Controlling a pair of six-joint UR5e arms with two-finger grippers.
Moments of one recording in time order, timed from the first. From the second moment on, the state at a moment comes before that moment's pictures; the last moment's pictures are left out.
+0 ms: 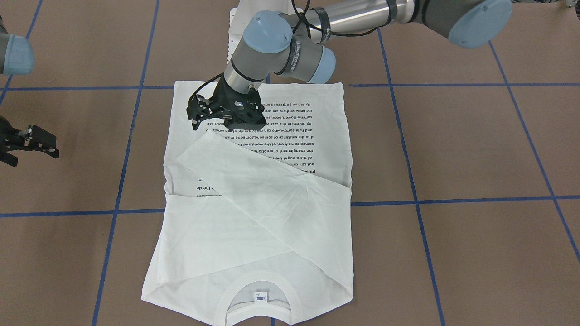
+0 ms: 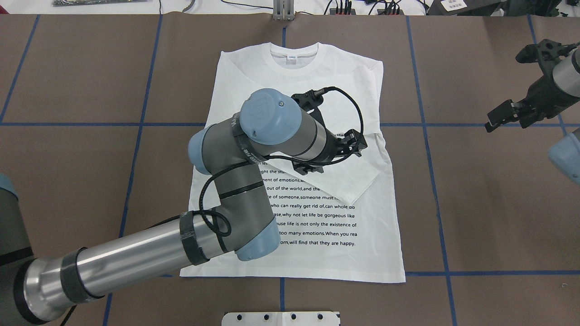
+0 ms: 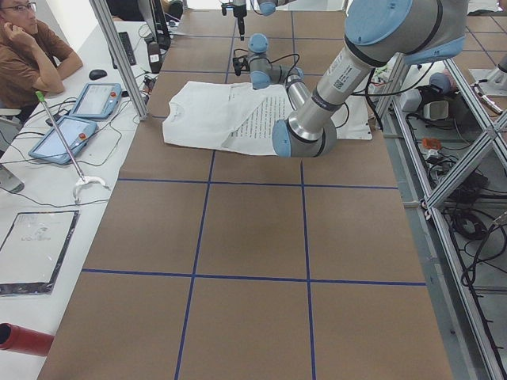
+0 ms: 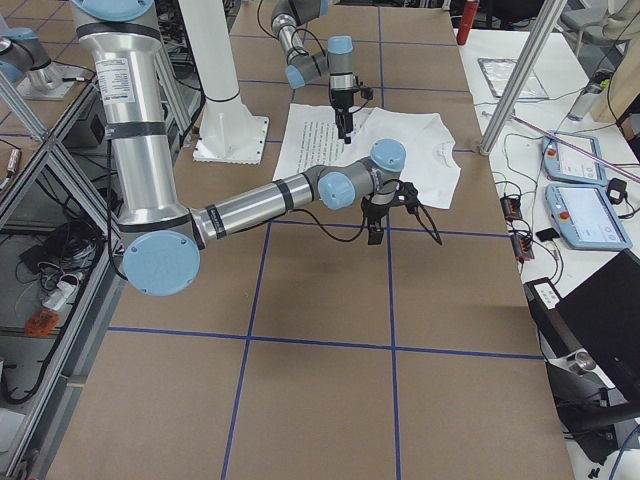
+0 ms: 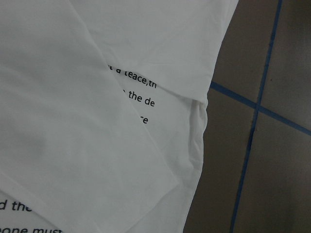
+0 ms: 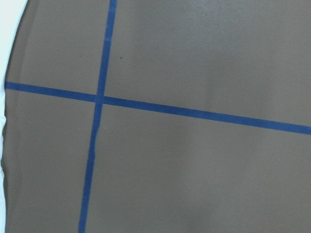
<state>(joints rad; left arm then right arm) -0.48 -2.48 -1.45 -2.06 -1.90 -1.64 1.09 -1.44 1.79 -1.44 2.31 0.54</state>
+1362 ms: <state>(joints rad) -0.59 -1.92 -2.08 -1.77 -1.89 -1.26 0.32 -1.57 2.03 -1.16 1.81 1.41</state>
